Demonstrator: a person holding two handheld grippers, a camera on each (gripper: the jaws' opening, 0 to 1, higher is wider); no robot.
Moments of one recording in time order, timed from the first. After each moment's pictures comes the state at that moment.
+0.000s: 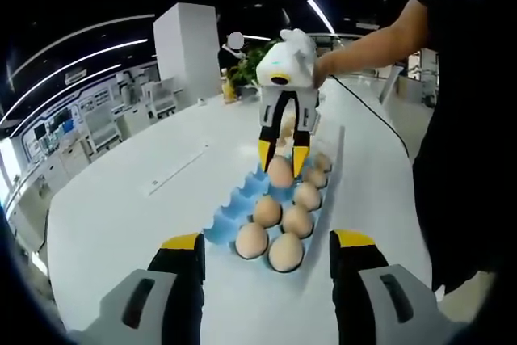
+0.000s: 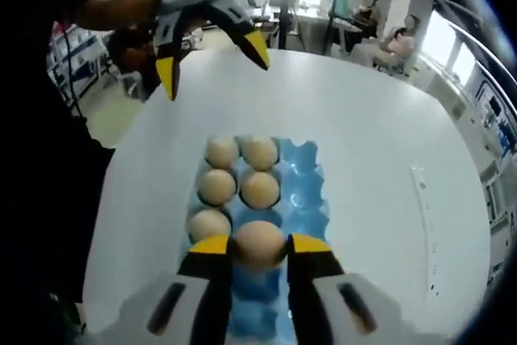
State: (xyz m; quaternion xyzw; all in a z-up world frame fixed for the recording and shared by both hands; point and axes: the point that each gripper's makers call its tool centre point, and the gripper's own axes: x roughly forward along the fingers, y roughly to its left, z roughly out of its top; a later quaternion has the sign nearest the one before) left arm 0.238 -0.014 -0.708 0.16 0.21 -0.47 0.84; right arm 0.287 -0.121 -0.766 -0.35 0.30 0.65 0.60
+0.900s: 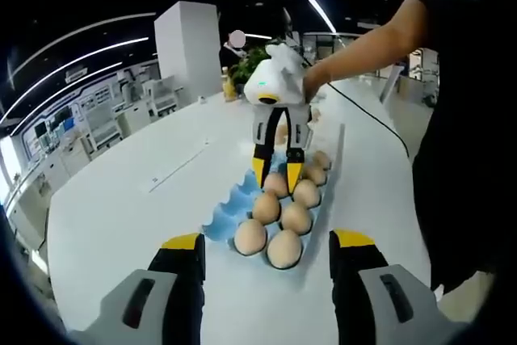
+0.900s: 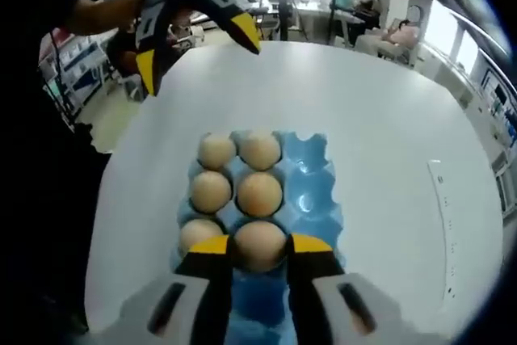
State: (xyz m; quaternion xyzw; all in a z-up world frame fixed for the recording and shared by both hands) left arm 0.236 -0.012 -0.710 0.16 0.22 -0.47 0.84; right arm 0.288 -0.109 -0.788 -0.33 0.33 0.66 0.58
